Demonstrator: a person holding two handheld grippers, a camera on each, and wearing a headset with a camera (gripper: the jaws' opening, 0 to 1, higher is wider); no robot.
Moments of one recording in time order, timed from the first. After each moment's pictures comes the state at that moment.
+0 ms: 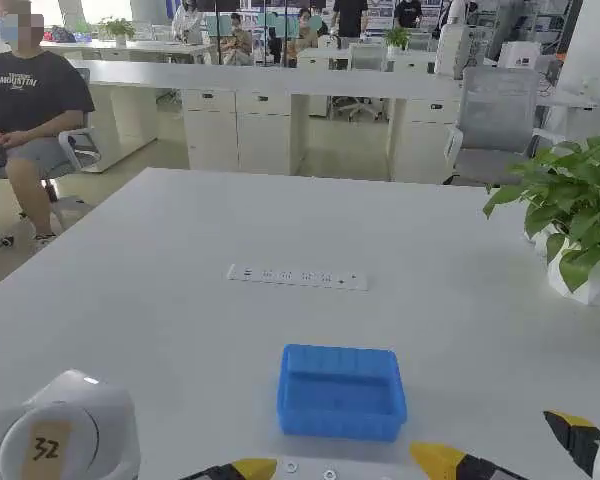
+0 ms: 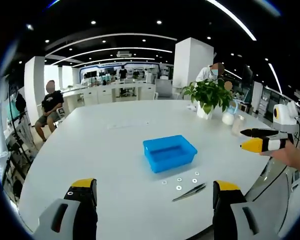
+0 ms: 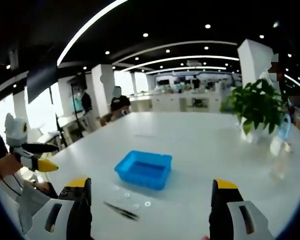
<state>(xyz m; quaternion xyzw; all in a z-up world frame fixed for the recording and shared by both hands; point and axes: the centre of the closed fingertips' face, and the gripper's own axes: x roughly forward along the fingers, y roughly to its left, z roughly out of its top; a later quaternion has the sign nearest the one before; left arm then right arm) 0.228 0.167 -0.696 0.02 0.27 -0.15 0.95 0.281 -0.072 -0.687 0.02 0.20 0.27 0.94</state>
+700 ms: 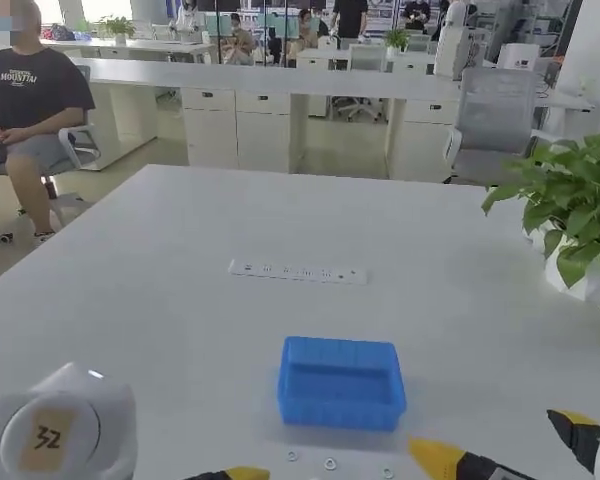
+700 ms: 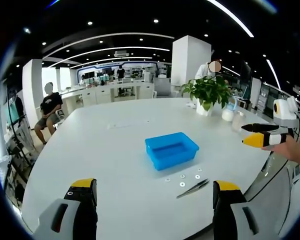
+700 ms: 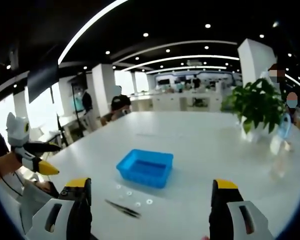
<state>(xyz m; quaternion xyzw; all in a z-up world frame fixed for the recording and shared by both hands) 0.236 0.172 -0.701 0.03 0.27 -0.15 0.95 0.281 -0.070 -0.695 0.01 0.21 0.26 0.94</state>
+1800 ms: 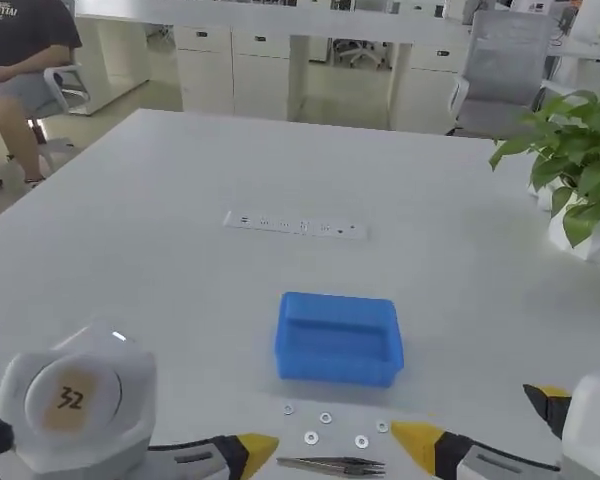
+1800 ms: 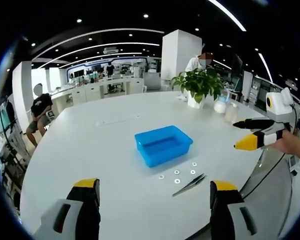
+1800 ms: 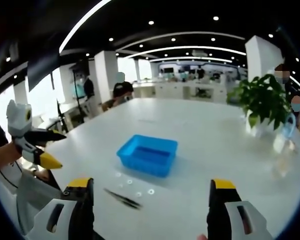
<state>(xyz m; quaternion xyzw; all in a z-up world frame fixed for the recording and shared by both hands) 0.248 0.154 -0.722 0.05 0.29 -0.21 0.93 0.281 -0.062 -0.722 -0.02 0.26 0.27 0.93</state>
